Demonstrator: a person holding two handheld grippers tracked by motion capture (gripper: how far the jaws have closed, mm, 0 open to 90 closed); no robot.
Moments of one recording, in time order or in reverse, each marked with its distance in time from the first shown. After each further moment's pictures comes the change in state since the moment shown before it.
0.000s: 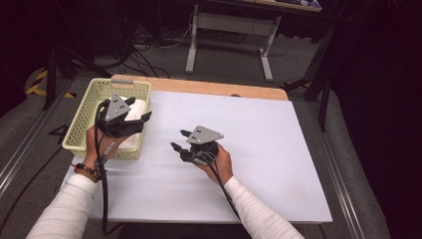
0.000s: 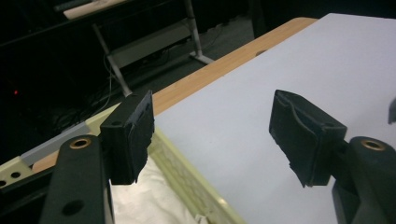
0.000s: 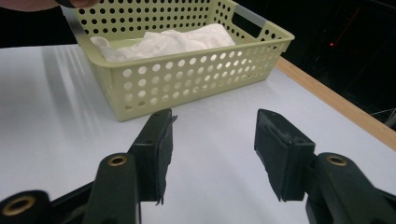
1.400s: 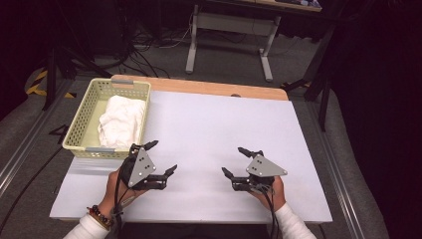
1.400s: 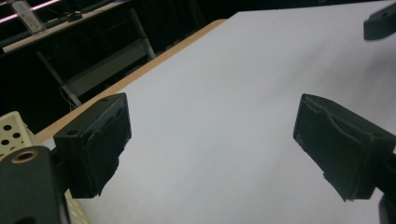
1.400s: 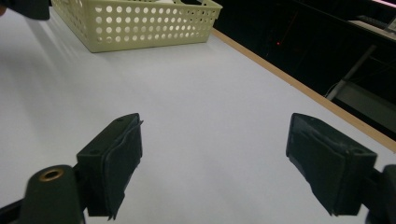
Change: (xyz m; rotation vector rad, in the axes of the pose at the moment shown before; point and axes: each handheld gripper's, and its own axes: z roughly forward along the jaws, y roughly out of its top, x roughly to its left) left arm -0.121 -0.049 -0.030 -0.055 -0.122 0.114; right arm -0.015 -0.082 -0.133 -0.029 -0.161 -0.011
